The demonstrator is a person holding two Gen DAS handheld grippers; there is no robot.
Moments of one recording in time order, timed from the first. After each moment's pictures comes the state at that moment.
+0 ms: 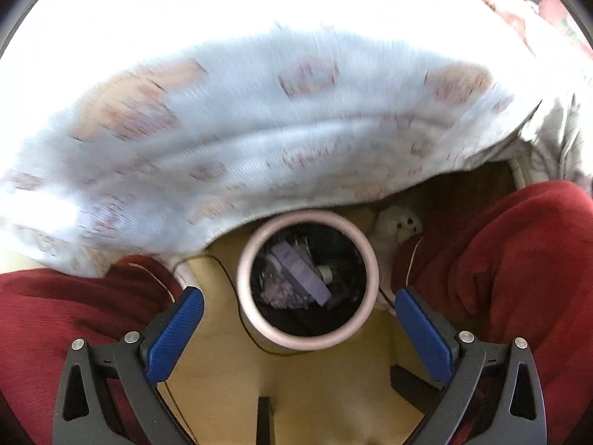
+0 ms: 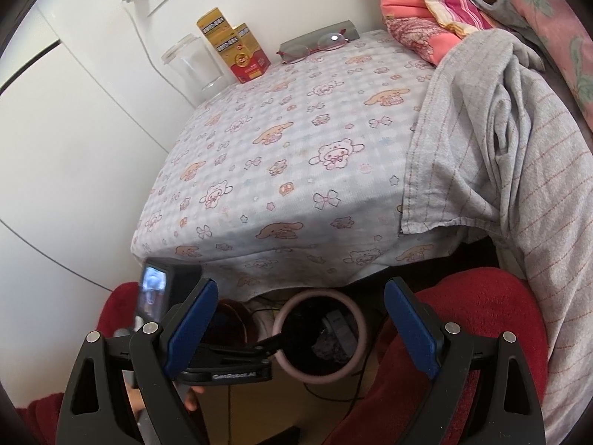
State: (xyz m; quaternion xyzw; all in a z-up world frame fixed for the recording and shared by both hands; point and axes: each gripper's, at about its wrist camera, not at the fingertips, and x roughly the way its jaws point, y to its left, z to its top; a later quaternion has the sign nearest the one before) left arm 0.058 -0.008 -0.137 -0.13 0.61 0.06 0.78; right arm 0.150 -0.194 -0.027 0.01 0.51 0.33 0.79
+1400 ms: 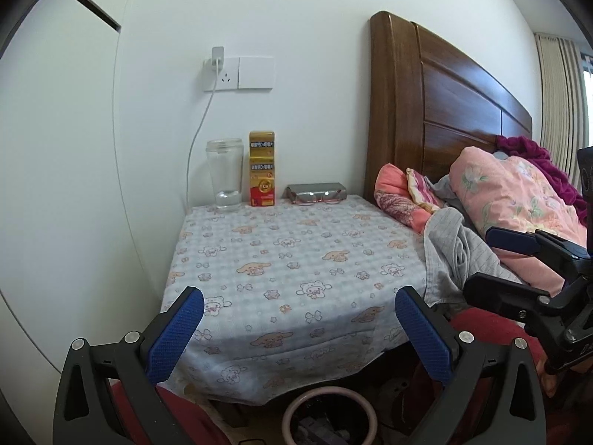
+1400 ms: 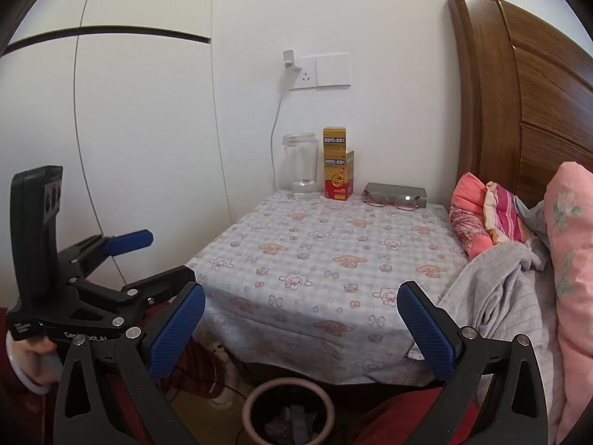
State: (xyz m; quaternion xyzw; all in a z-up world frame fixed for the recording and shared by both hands) left arm -0.060 -0.010 0.035 -0.04 0.21 0.09 0.97; right arm 0.055 -0.178 0.057 -0.12 0.22 0.43 0.86
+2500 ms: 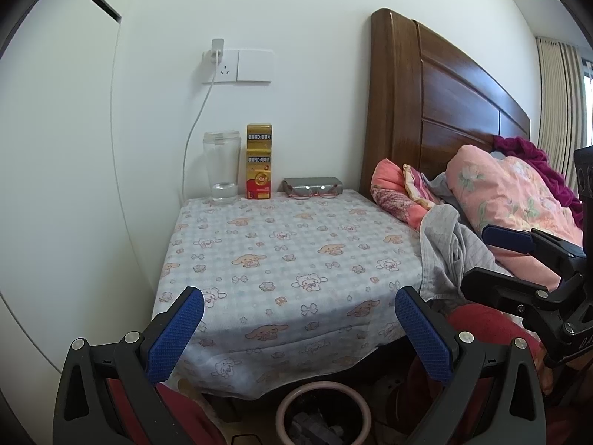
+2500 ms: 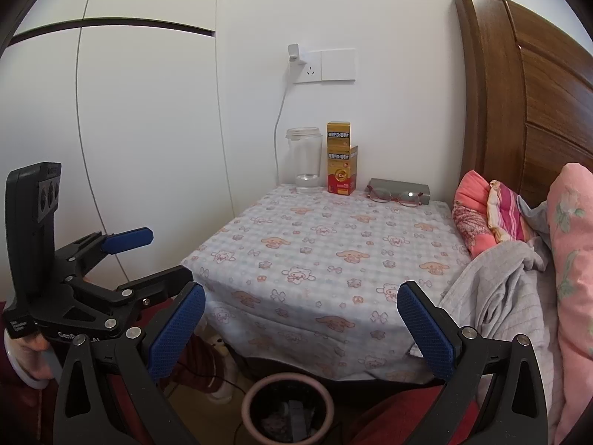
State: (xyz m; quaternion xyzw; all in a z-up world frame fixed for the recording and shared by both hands) left arm -0.062 -0.004 0.030 -0.05 0.22 0.07 0.97; right arm 0.052 -0.175 0.054 -0.12 0.23 0.44 0.86
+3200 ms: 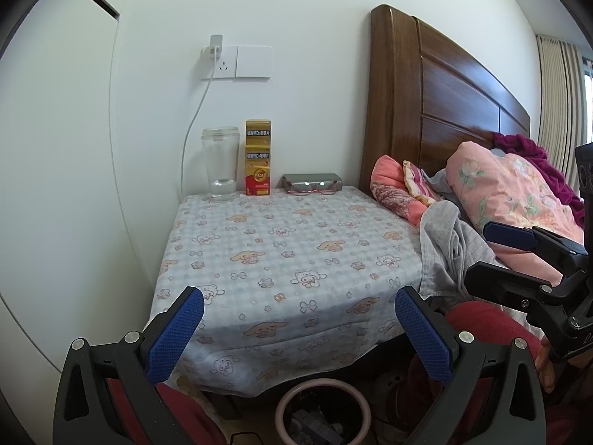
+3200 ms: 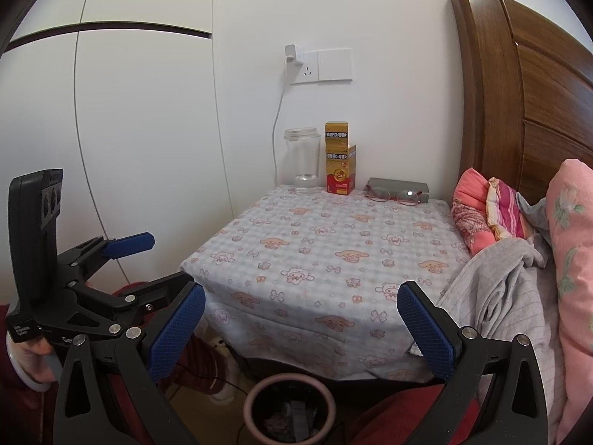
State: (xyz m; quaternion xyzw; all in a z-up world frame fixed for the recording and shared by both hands) left arm -0.060 -0.002 0.028 -0.05 0.22 0.07 0.97; right arm 0.052 -0.177 0.054 -0.12 0.23 0.43 0.86
